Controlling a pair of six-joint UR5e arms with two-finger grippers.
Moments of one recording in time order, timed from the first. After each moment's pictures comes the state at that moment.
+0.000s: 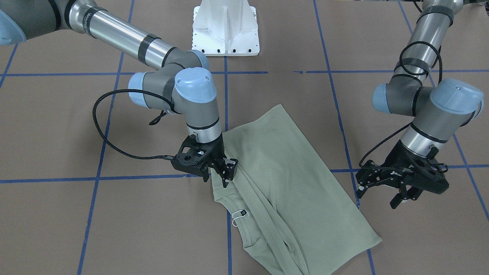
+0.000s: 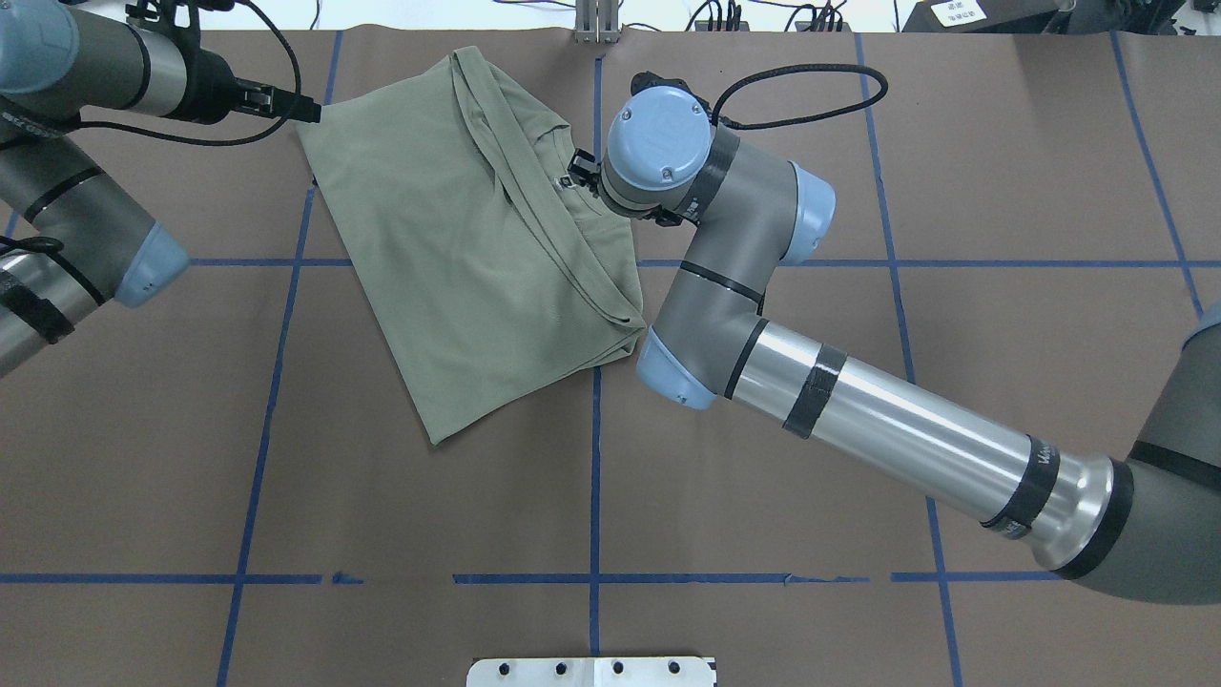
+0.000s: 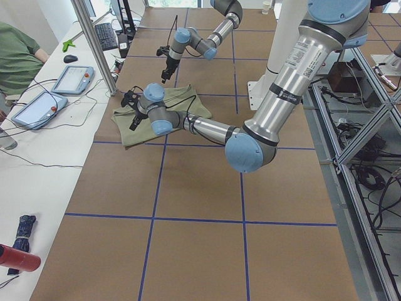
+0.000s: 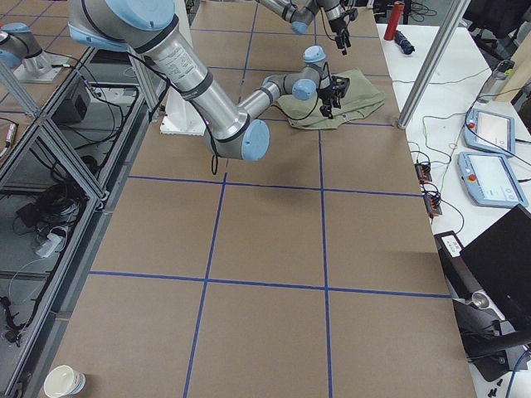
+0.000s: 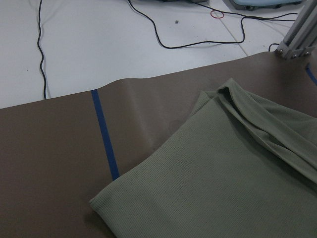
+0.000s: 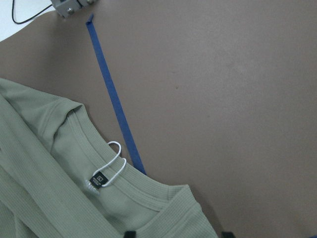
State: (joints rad) left arm -1.01 -2.07 -1.29 -2.48 -1.97 -0.79; right arm 0.62 -0.65 1.19 -1.19 1.64 1.59
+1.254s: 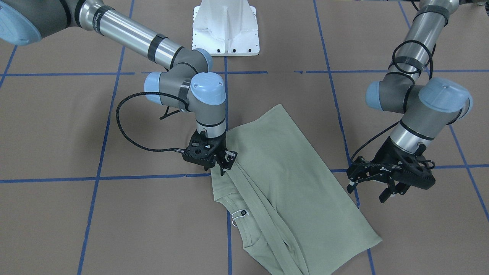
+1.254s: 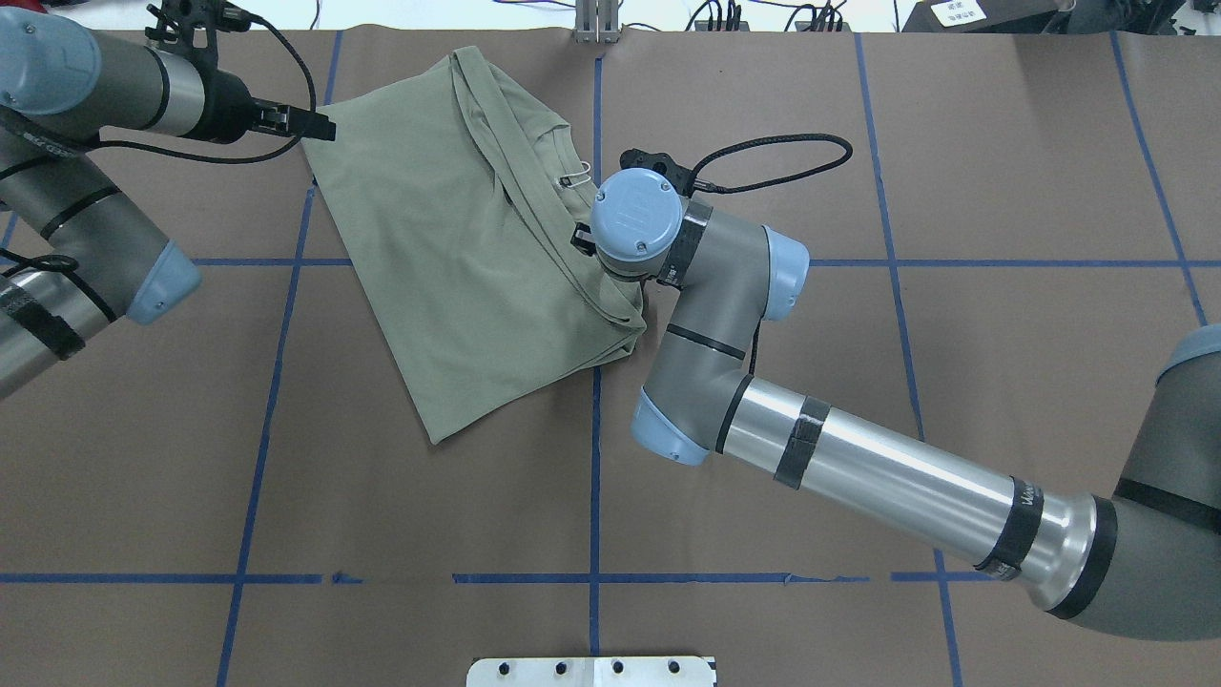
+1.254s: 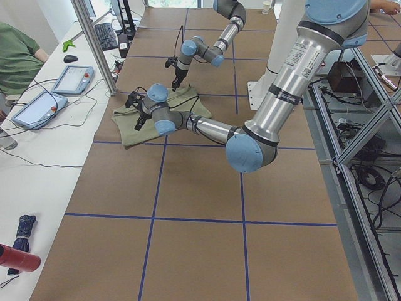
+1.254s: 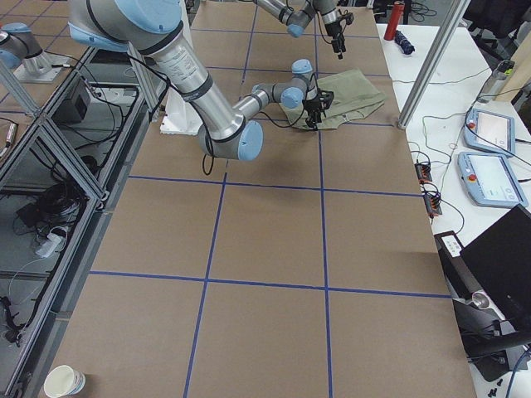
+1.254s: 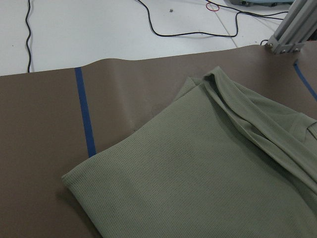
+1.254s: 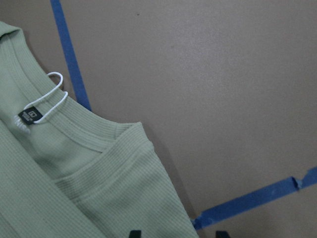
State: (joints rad) left arm -0.98 -2.07 -1.29 -2.48 -1.96 -0.82; right arm 0.56 -0.68 1.17 -1.25 1.63 1.56
